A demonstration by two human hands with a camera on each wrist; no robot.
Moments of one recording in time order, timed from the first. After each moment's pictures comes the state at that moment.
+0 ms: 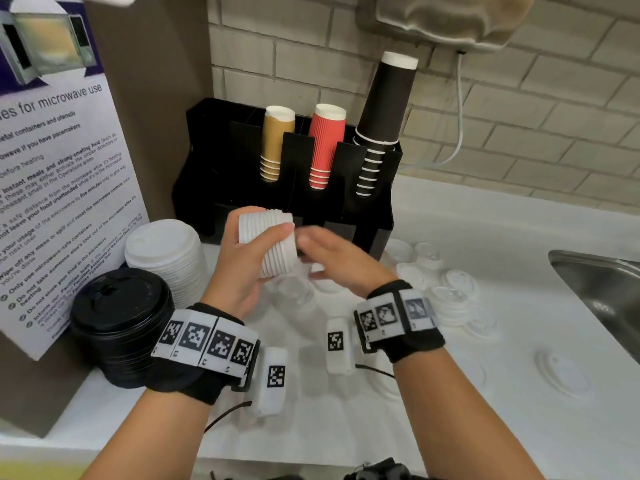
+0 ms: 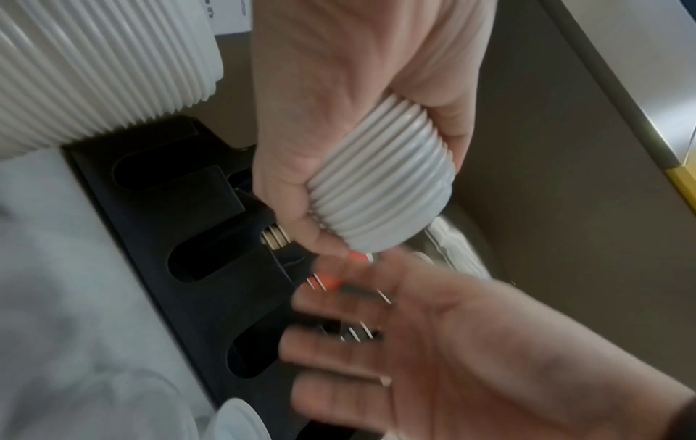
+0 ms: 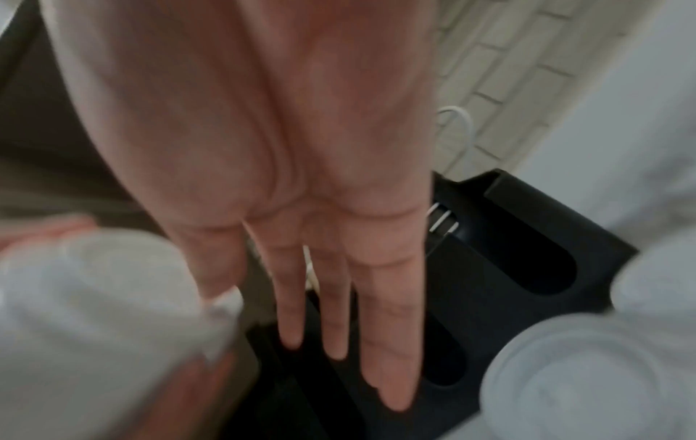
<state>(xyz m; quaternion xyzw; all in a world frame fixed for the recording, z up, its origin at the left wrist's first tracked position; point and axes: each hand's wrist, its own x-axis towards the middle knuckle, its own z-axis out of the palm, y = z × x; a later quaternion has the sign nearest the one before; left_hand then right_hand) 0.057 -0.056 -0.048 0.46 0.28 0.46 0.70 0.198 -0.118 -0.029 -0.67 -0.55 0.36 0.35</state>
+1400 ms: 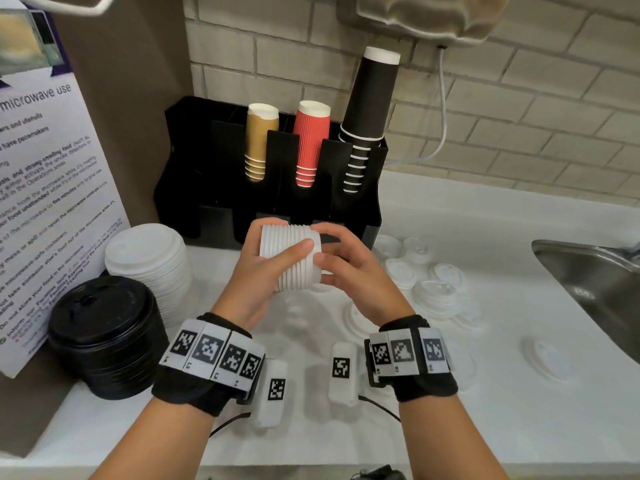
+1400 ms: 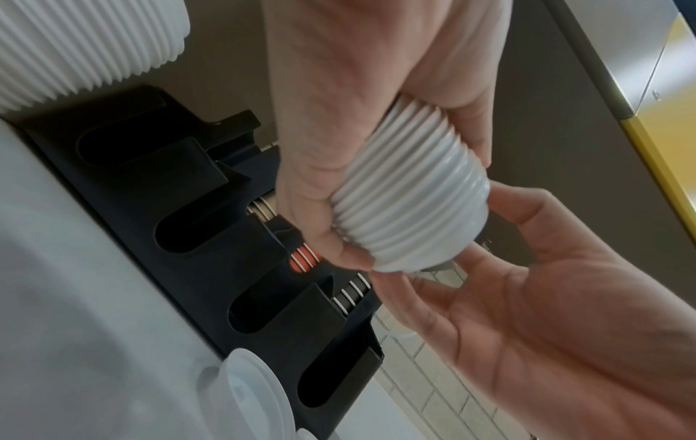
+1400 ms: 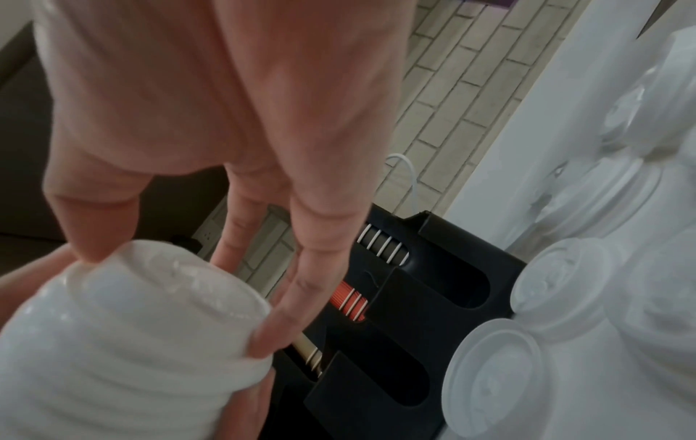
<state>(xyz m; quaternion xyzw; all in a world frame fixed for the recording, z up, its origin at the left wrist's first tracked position) 0.073 -0.071 -0.056 0.53 0.24 0.38 0.71 0.204 -0.159 -0.044 -0.59 -0.47 0.35 0.56</state>
